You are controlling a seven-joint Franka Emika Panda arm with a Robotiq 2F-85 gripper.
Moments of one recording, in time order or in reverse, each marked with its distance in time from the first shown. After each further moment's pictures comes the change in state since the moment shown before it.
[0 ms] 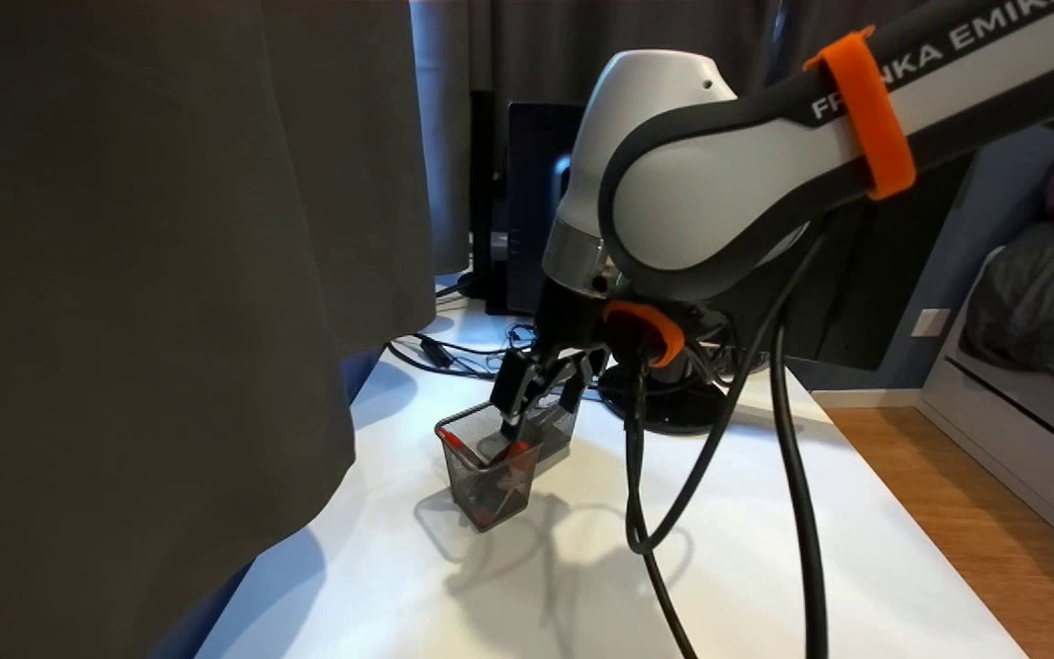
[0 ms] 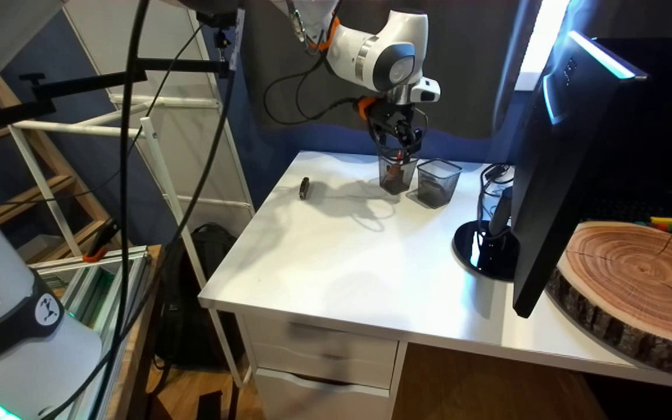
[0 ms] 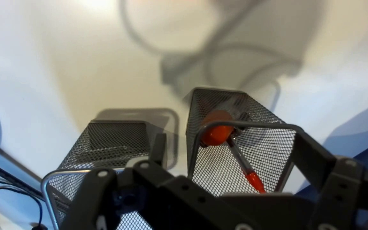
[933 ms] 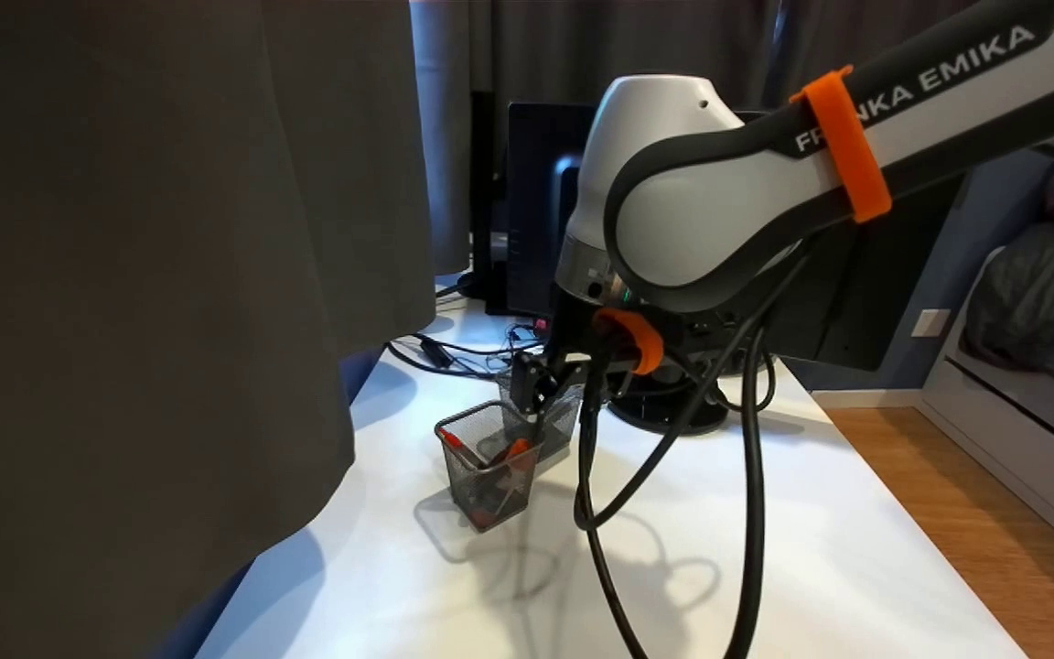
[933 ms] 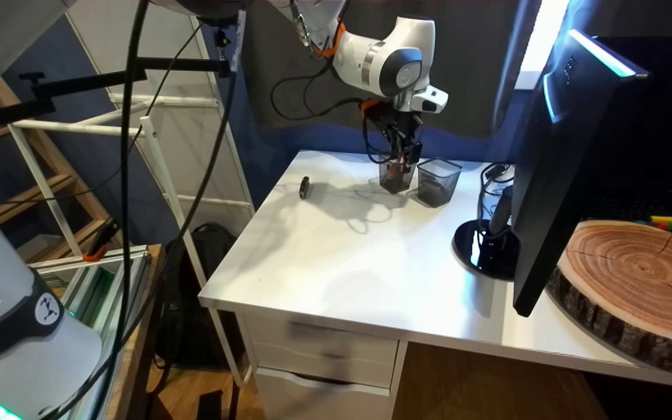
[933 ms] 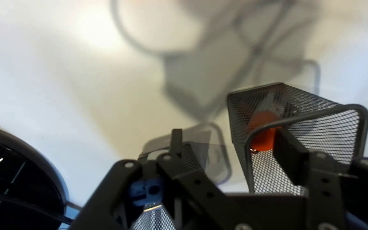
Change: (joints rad) arm 0.011 0.022 -0.056 0.017 0.003 -0.036 0.312
